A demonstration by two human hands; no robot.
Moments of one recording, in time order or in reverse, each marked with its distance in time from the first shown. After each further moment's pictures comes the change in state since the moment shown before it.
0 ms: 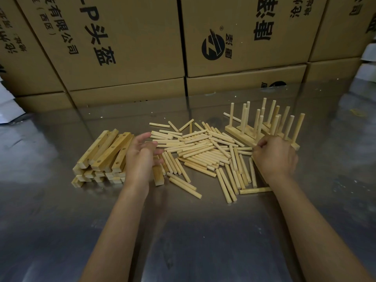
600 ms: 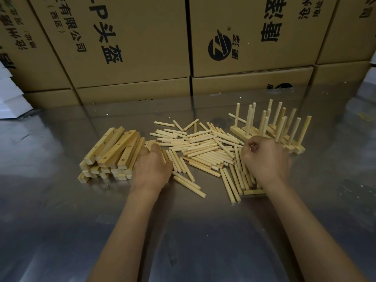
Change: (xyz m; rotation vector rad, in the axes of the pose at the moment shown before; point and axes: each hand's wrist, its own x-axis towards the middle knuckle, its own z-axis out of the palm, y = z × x) left_hand -0.006 -0.015 -0.002 1.198 -0.063 0.238; right_hand -0.027 -0.028 -0.015 0.117 -0.038 -0.131
